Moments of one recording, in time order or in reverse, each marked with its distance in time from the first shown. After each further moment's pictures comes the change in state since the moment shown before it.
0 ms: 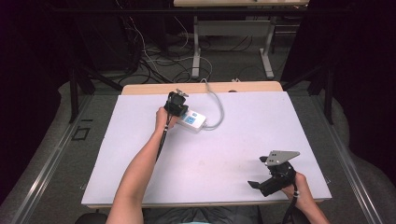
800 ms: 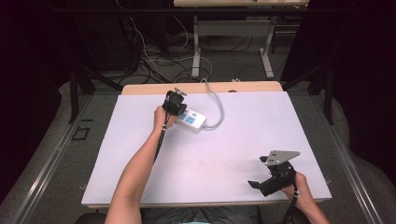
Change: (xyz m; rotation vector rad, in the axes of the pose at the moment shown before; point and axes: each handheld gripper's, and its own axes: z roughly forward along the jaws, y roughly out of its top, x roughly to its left) left arm 0.004 0.001 -0.007 -0.009 0.002 -0.005; right arm 0.000 0.000 0.000 -0.013 -0.004 0.004
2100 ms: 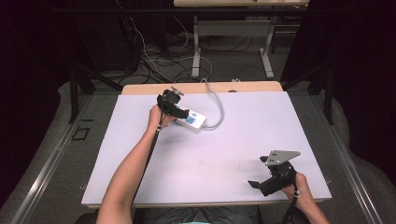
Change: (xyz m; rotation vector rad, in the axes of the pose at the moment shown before) left arm 0.000 0.001 -0.021 0.015 0.061 0.043; right arm 0.000 0.000 0.000 -0.002 -0.007 0.001
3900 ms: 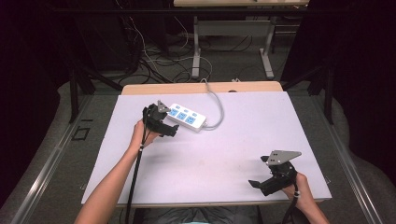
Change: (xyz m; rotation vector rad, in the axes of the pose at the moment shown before) left arm -0.006 -0.056 -0.062 -0.023 -0.040 0.062; right arm 0.000 0.000 -0.001 -0.010 -0.016 0.013
